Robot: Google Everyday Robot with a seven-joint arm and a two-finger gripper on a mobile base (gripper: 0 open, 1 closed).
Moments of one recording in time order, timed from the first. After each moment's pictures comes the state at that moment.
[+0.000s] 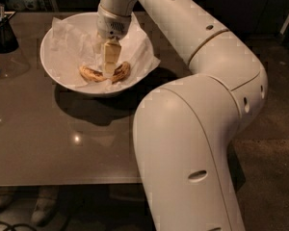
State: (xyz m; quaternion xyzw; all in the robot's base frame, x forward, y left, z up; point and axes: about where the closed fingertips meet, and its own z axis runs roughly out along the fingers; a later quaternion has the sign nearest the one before) arm 0.666 0.106 0.884 -0.80 0.57 0.12 0.13
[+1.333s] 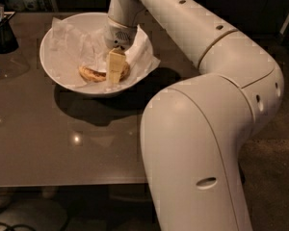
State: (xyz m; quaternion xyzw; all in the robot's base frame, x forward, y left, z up) arm 0.644 0.090 0.860 -0.76 0.63 0.17 0.09
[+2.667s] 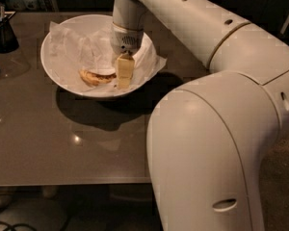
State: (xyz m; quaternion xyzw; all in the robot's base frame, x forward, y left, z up) arm 0.627 0.060 0.853 -0.77 0.63 0.12 0.05
